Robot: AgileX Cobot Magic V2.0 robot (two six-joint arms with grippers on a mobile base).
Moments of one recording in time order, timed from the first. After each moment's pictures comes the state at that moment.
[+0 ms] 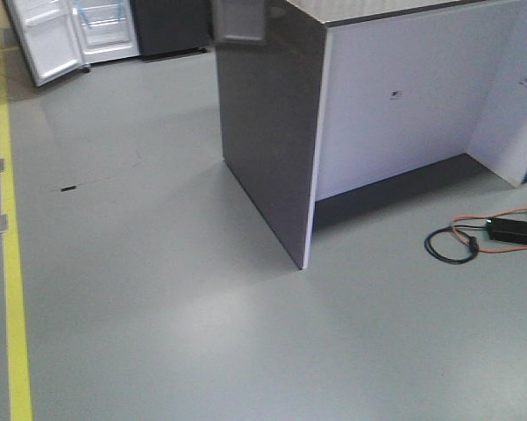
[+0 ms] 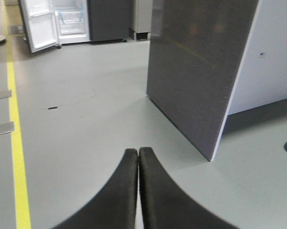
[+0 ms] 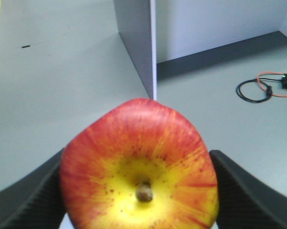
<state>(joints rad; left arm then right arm) -0.01 -0.01 0.03 0.09 0.33 -0.24 -0.12 0.47 -0.60 0.30 0.81 -0.23</state>
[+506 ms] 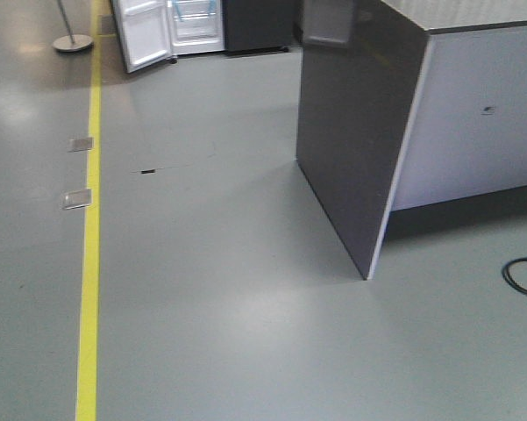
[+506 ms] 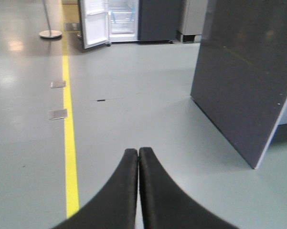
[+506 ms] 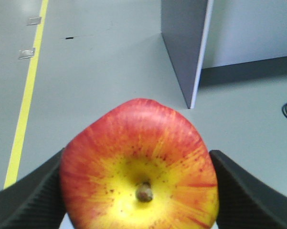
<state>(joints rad) -0.01 -0.01 0.03 0.09 0.33 -0.24 -0.12 0.47 -0.60 0.30 0.81 -0.23</state>
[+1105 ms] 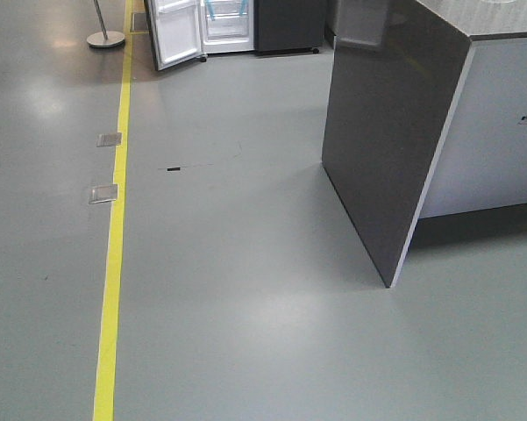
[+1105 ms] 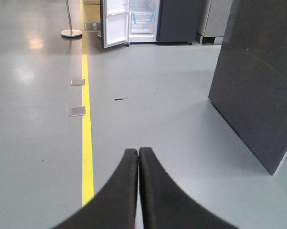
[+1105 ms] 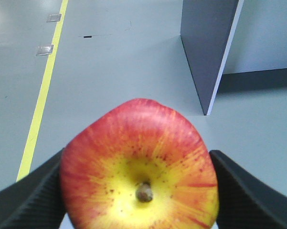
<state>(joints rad) -0.01 -0.01 0.03 0.09 0.33 -0.24 -0.12 0.47 -0.60 0.30 0.81 -0.23</state>
